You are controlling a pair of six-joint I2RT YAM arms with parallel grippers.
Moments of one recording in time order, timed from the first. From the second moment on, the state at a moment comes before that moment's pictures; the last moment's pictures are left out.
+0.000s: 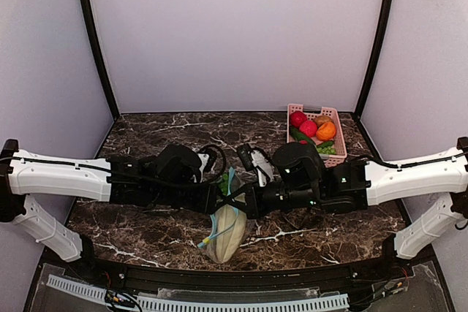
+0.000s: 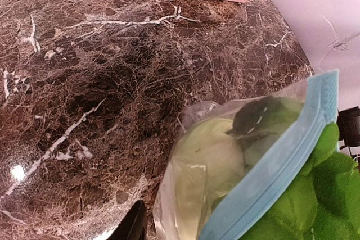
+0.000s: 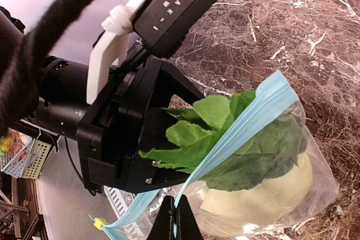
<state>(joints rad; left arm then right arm) -1.13 1.38 0.94 -0.33 -0.12 -0.72 1.26 1.40 0.97 -0.08 0.00 0.66</state>
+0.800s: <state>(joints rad) -1.13 1.38 0.81 -0.10 -0.06 -0.71 1.27 1.40 0.99 -0.31 0.22 0.80</state>
